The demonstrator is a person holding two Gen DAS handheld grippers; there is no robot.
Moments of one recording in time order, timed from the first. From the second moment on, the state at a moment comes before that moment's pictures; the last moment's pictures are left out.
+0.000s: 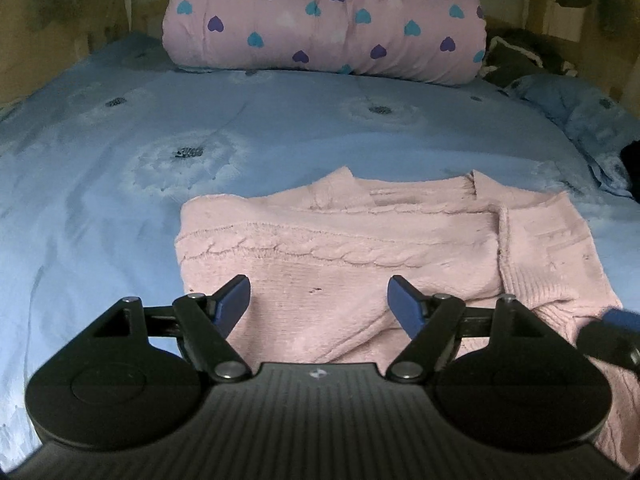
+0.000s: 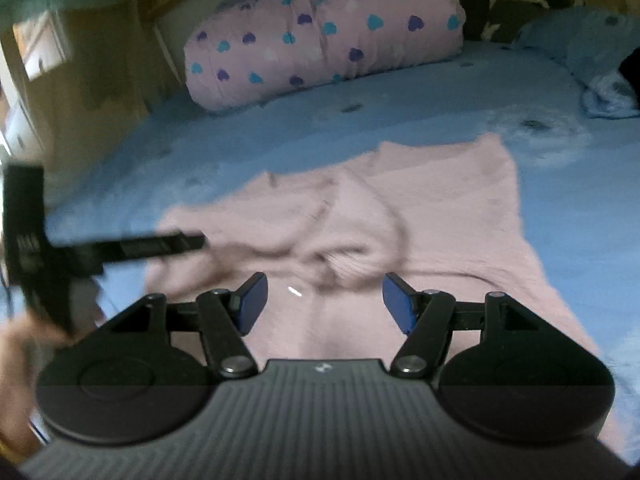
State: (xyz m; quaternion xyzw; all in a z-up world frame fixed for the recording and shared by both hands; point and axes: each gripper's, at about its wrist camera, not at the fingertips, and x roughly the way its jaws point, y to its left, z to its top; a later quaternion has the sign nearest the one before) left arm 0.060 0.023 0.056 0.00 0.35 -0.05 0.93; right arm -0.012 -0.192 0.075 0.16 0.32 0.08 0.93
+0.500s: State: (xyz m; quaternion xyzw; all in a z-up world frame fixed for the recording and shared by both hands) left arm 0.069 0.056 0.060 -0.07 0.36 -0.03 0.93; right arm 0.053 -0.157 0.054 0.19 0.34 0.01 0.92
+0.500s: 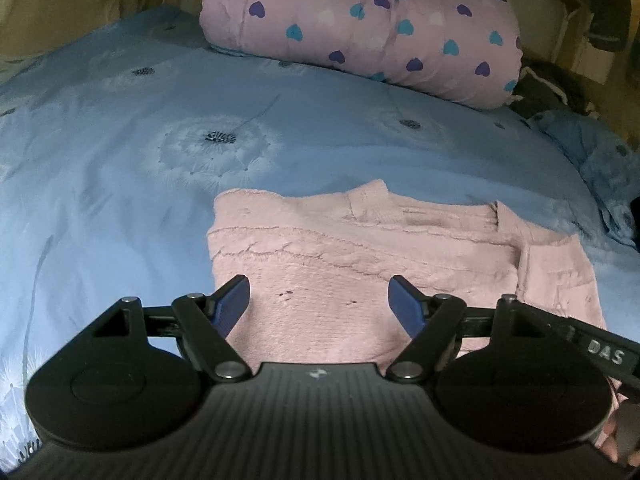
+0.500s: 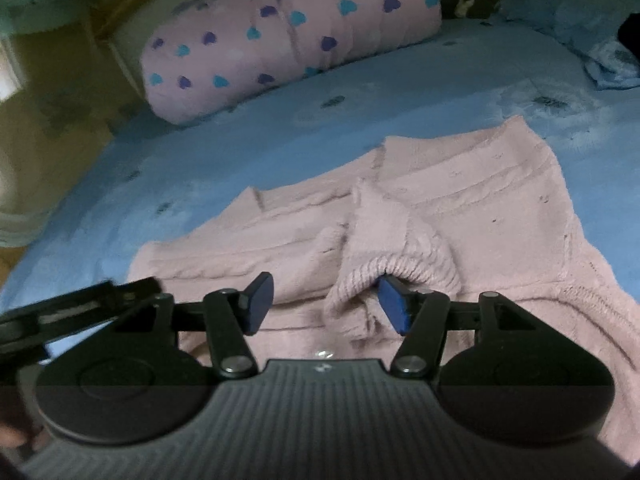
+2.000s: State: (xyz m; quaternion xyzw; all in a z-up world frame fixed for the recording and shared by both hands) left arm 0.084 0.040 0.038 -0.03 0.40 -0.02 0.92; right arm 0.079 -0.250 0.065 0.01 0.28 -0.03 0.96
